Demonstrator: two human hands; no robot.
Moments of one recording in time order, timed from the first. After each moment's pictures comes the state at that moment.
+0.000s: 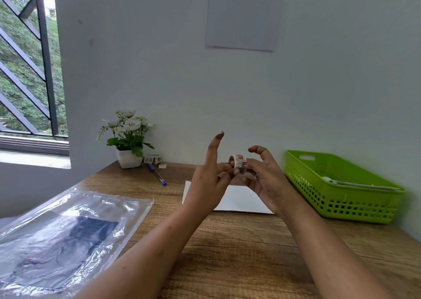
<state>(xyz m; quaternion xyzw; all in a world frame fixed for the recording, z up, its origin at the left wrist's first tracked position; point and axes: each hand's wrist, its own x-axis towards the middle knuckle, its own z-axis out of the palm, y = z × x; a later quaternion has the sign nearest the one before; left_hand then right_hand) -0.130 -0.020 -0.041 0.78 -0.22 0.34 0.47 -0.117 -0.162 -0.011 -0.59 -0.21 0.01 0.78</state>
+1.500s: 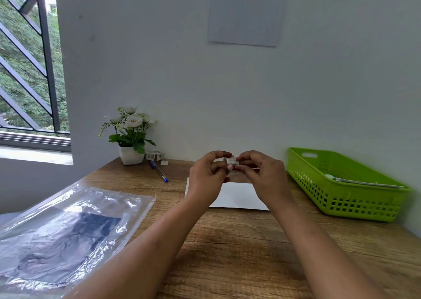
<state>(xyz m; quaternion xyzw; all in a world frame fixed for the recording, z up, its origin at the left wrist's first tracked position) -0.124 -0.018 -0.041 0.69 -0.10 0.22 0.68 -0.098 -0.159 -0.030 -0.80 -0.27 -0.32 0.43</state>
